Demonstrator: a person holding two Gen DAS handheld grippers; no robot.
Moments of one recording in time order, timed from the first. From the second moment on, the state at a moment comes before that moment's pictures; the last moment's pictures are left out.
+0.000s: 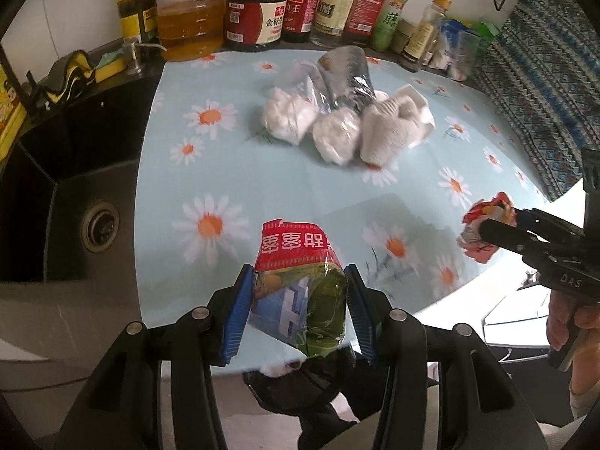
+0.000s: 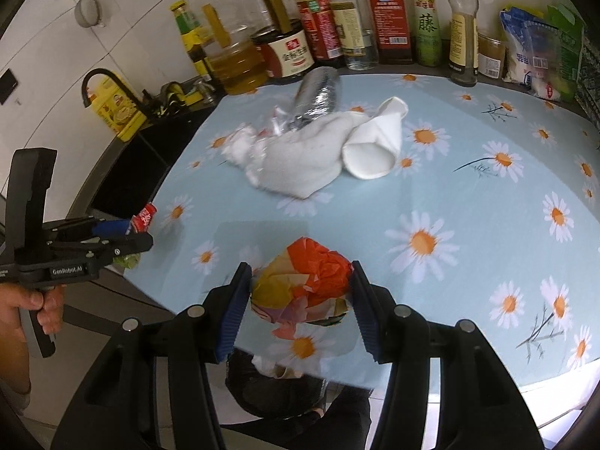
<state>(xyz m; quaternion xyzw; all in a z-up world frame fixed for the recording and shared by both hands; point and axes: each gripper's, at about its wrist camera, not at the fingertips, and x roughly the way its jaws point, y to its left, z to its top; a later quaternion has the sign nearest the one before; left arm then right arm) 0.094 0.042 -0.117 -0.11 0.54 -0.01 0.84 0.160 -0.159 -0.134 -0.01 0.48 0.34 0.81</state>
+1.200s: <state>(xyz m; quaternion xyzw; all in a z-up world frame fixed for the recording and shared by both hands) -0.038 0.016 -0.259 -0.22 0.64 -0.01 0.73 0.046 -0.103 -0.274 -0.03 0.63 0.36 0.69</state>
